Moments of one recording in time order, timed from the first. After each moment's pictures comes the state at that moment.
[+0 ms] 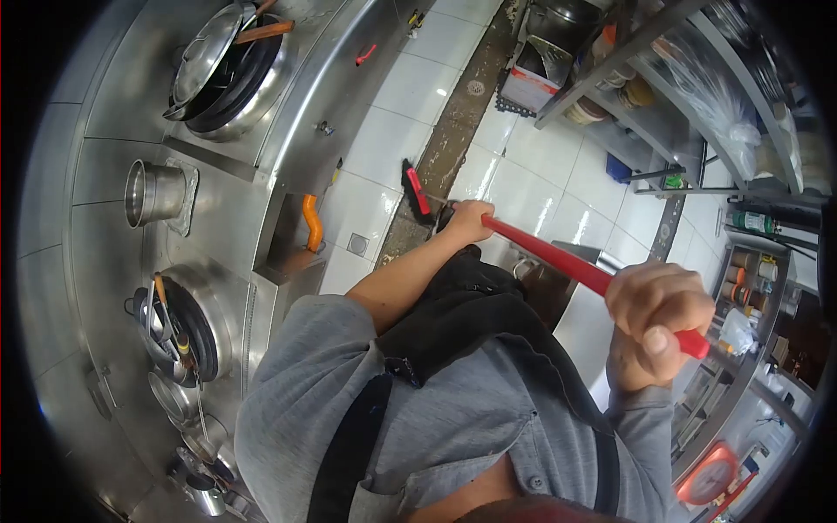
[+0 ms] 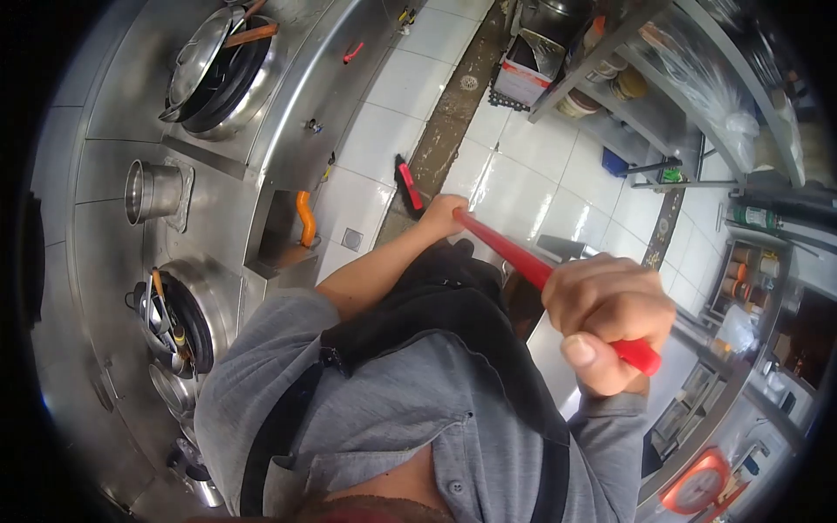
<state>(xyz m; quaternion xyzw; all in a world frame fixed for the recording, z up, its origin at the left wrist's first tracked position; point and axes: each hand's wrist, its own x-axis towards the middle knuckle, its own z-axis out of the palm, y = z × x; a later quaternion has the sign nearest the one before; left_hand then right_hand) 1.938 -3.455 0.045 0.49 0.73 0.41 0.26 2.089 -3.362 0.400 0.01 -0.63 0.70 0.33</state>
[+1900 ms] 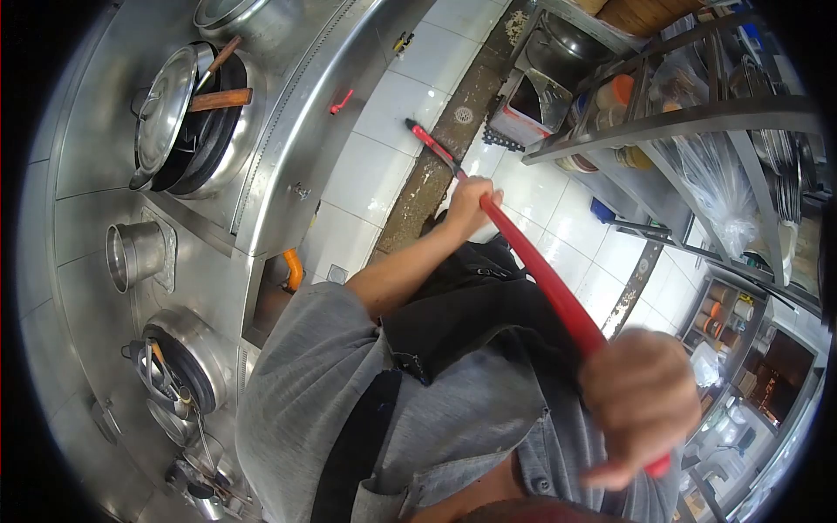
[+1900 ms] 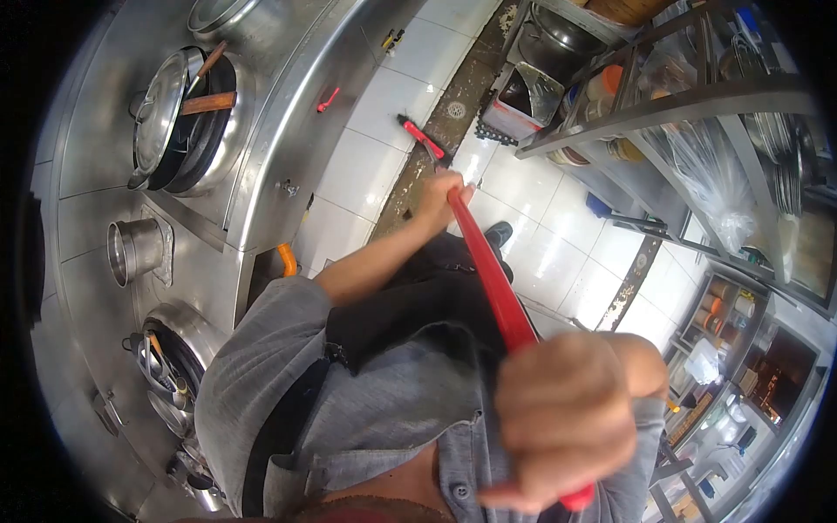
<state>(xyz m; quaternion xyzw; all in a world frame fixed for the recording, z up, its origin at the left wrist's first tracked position) 1.767 -3.251 0.079 0.41 0.71 0.57 0.10 1.881 -3.186 0.423 0.35 -0.66 0.64 0.17</state>
